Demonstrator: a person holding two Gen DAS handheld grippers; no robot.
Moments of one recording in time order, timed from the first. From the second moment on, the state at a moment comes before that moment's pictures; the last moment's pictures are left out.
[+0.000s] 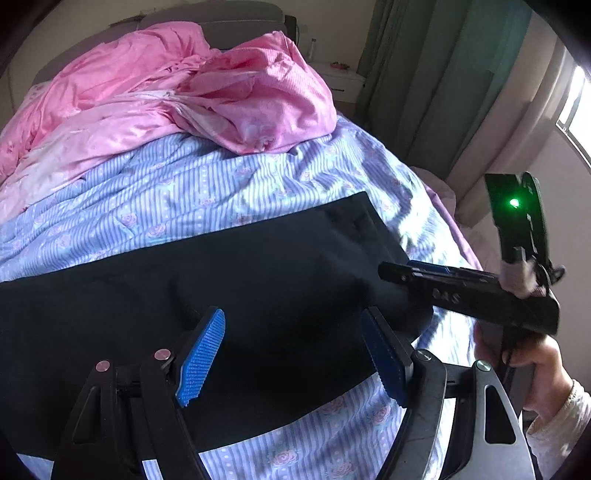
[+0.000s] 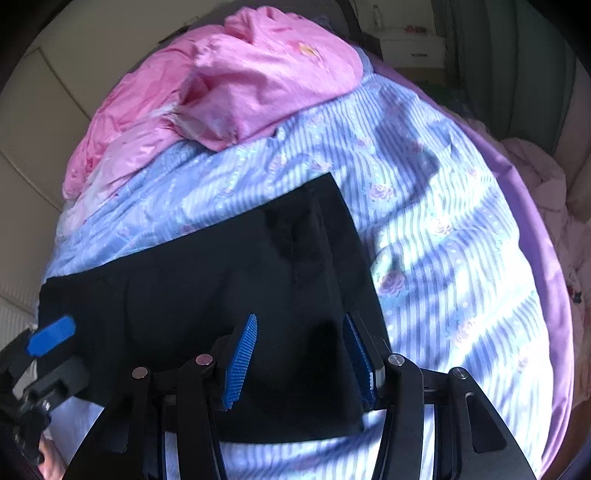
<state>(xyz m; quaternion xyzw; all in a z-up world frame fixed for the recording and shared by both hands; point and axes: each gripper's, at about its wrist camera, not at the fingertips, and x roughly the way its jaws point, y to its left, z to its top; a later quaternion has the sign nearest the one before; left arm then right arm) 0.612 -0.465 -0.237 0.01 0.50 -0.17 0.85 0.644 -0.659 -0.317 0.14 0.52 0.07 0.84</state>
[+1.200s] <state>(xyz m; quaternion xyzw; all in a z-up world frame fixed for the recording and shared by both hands) 0.615 -0.474 -0.269 0.02 0.52 -0.16 0.84 0.646 -0.717 -0.313 0.20 0.49 0.04 0.85</state>
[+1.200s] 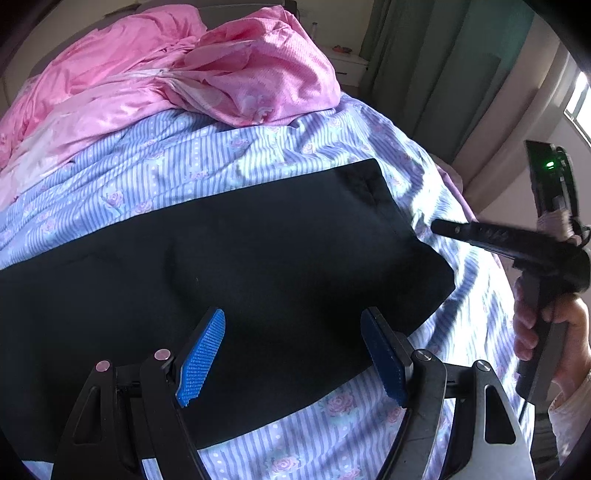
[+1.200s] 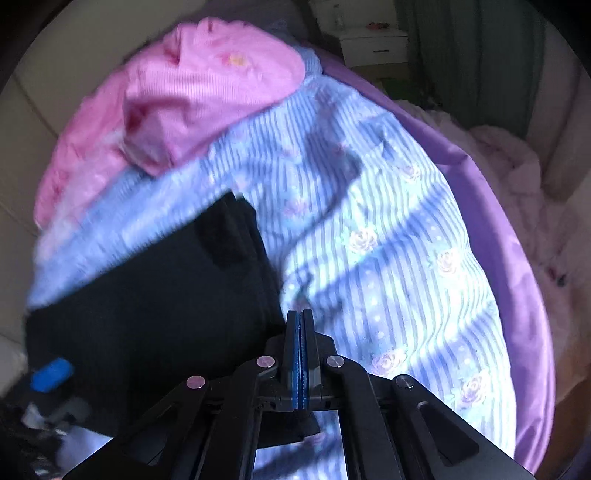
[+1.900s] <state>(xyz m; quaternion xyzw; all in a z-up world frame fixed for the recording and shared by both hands) 0.597 -0.486 -0.270 0.00 0.54 -0.16 0.83 0.644 -0.710 -0.343 0.27 0.54 0.04 0.80</state>
